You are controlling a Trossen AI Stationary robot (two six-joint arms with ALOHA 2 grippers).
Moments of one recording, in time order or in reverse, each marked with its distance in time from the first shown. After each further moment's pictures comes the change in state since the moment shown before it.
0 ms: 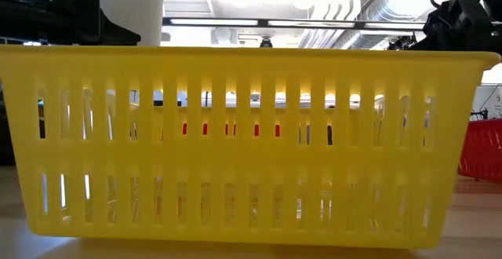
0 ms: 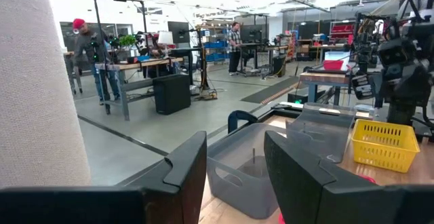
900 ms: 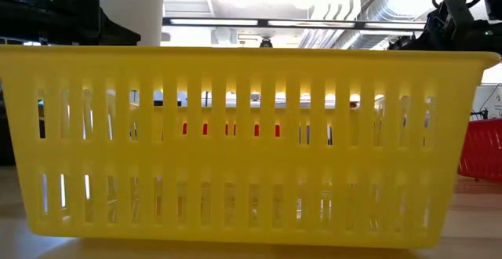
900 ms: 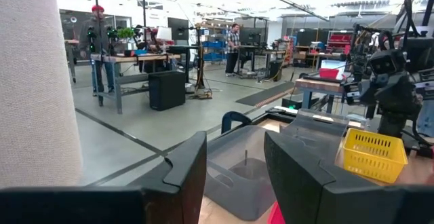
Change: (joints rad) left arm 0.000 0.000 0.000 -0.002 0.000 -0.077; right arm 0.000 0.000 0.000 0.031 0.119 -0.054
